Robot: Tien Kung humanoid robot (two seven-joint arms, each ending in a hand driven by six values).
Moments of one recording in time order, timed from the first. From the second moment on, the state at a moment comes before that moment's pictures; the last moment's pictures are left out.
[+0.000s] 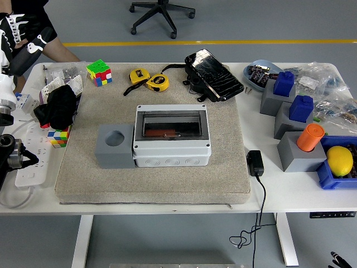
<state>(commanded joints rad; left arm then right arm) -0.33 0.34 -1.36 -1.37 1.29 0.44 -0.20 0.08 -0.25 0.76 0.44 -0.07 -0.24 -0.01</state>
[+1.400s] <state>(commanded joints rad) -0.31 0.32 -1.40 -1.35 1.24 0.40 -0.16 0.06 -0.25 0.79 0.44 -0.08 -0.24 -0.02</state>
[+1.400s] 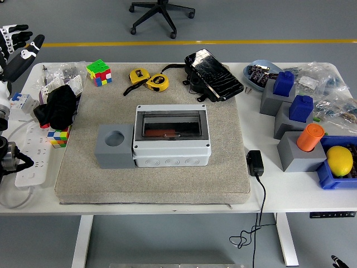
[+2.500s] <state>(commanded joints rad) -0.31 0.31 -1.40 -1.36 1.21 0.39 -0.15 0.07 -0.24 0.80 0.44 -0.08 -0.24 -0.02</state>
